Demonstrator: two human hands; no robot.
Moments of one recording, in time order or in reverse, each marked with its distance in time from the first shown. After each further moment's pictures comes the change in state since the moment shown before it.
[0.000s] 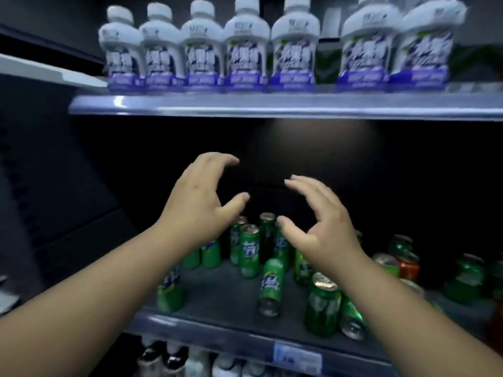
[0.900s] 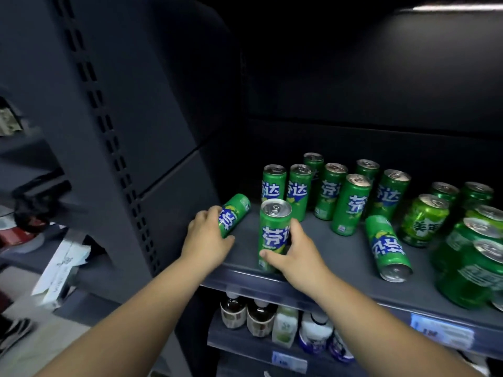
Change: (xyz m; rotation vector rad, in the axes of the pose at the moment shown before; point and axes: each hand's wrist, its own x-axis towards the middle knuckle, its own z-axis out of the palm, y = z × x) left_hand -0.166 -0.294 0.059 0.065 -0.454 -0.703; right_hand -0.090 -0.031 0.309 0.295 -0.467 0.788
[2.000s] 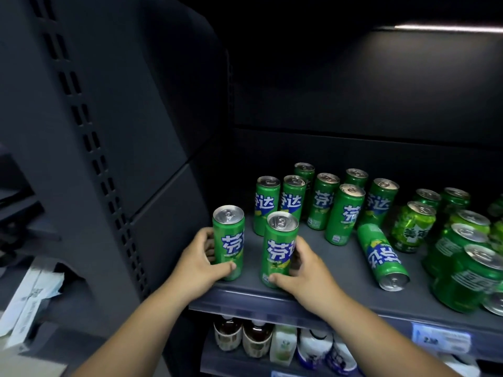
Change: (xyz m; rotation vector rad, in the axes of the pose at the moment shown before) left_hand 0.002 -0.030 0.005 -0.695 -0.239 0.090; right_hand -0.004 0.015 -0.007 -0.038 0.045 0.046
